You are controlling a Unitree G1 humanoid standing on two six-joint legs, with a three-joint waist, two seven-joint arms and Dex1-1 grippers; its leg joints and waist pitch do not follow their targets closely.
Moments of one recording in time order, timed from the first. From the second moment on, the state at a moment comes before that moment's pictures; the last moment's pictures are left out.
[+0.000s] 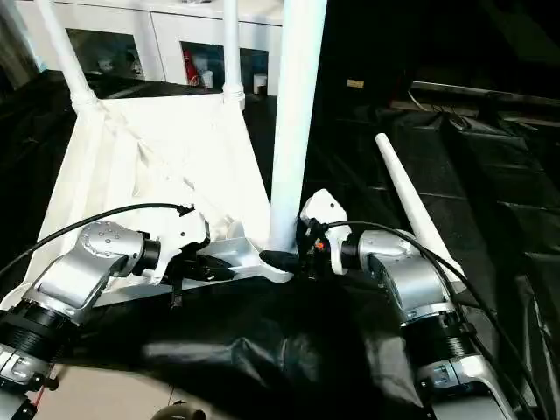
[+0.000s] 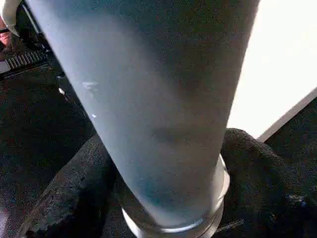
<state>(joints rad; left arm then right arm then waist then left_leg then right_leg) -0.52 0.45 -0.33 0.32 -0.03 0.31 -1.19 -0.47 -0.36 0.17 0.32 0.16 0.32 1.06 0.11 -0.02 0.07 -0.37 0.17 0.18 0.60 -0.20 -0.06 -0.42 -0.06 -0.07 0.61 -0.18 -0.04</state>
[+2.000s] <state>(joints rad) -0.57 0.34 -0.32 0.47 0.01 0.22 -1.10 -0.51 -0.31 0.15 0.49 0.12 0.23 0.92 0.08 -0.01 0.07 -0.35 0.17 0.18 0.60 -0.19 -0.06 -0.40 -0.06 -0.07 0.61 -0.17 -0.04</state>
